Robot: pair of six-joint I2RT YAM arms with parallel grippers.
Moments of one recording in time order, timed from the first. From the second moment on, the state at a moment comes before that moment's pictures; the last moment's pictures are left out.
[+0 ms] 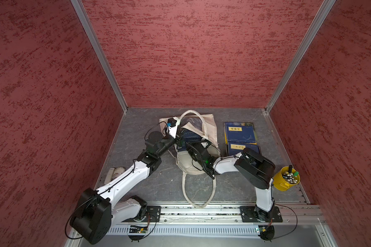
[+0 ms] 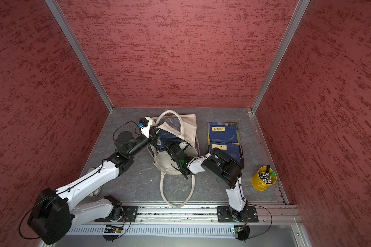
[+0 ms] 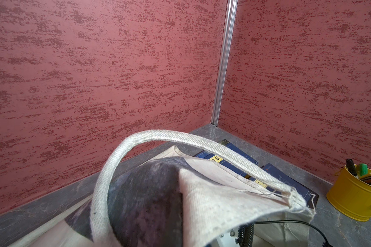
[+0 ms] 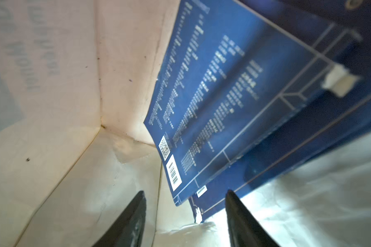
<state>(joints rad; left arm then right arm) -0.50 1.15 0.69 0.49 0.23 -0.06 0.88 1.99 0.93 0.67 0.33 1.50</state>
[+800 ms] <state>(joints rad) -0.50 1.15 0.69 0.49 0.23 -0.05 0.84 2.11 1.08 0.67 0.35 1.52</state>
